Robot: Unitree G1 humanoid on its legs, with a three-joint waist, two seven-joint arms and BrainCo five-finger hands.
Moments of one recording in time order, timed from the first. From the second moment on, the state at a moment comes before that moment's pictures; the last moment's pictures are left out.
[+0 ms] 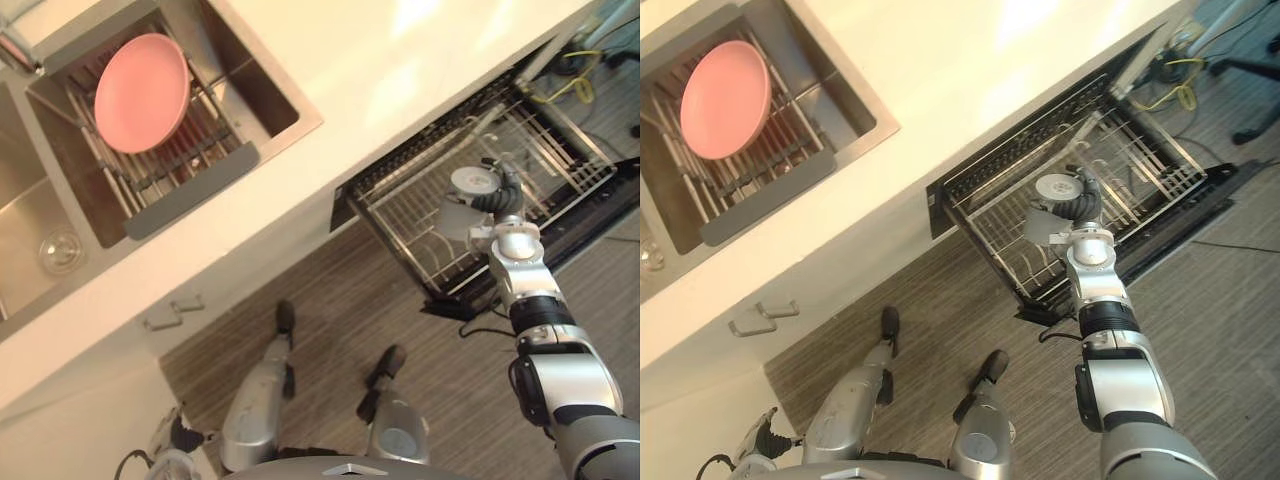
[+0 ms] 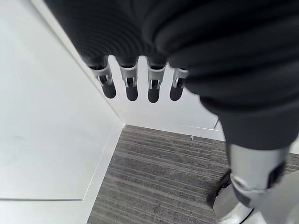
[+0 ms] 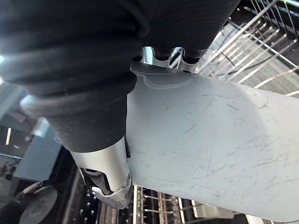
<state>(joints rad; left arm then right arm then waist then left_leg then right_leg) 0.20 0.20 -0.20 0.85 0.39 0.09 0.42 -0.69 -0.58 0.00 0.82 0.13 -0.13 -0.16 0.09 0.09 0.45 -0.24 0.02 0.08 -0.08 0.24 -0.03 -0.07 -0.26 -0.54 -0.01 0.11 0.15</state>
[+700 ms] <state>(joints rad) 0.11 0.20 -0.23 0.96 0.15 0.15 0.41 -0.91 -0.64 0.20 1.13 0.03 -0.05 -0.02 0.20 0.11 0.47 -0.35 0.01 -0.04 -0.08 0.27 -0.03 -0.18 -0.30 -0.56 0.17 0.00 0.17</state>
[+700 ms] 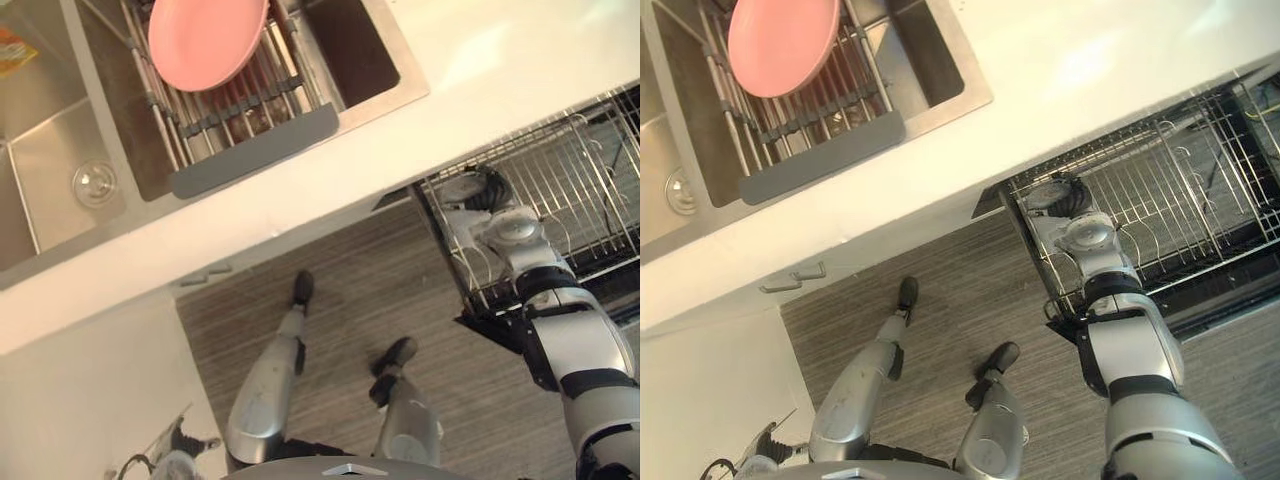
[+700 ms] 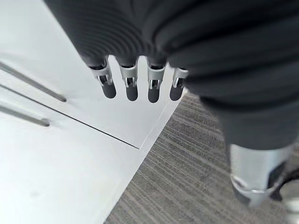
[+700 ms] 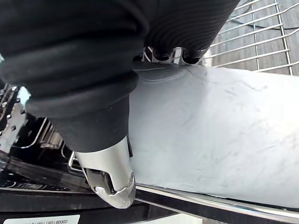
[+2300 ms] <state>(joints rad) 0.22 0.06 0.23 0.88 -0.34 0.05 0.41 -0.12 -0.15 0.04 0.04 0.29 -0.24 -0.23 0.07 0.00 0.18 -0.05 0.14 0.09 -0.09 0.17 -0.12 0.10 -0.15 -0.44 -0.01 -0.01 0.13</state>
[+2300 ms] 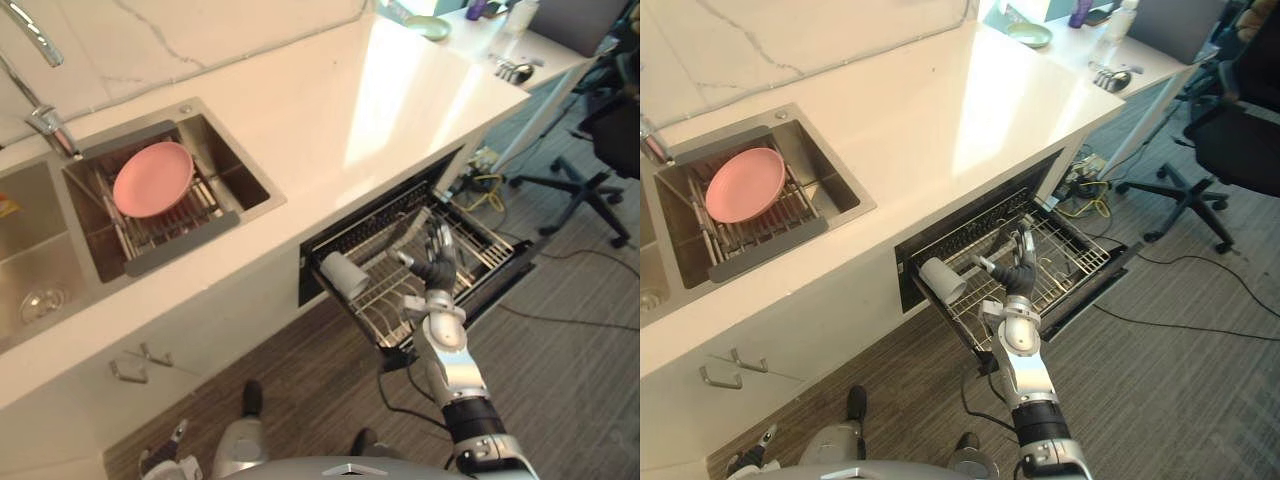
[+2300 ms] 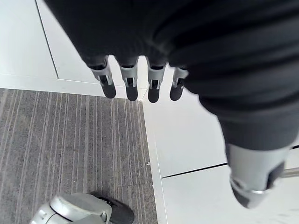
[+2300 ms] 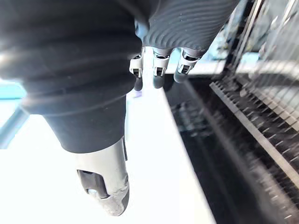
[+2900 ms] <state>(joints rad) 0.32 0.01 0.29 0.99 -0.32 0.11 0.14 -0.13 -0.20 0.08 -0.18 0.74 -0.12 0.15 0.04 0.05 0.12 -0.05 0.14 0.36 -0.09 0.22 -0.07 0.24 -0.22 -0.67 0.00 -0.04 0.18</state>
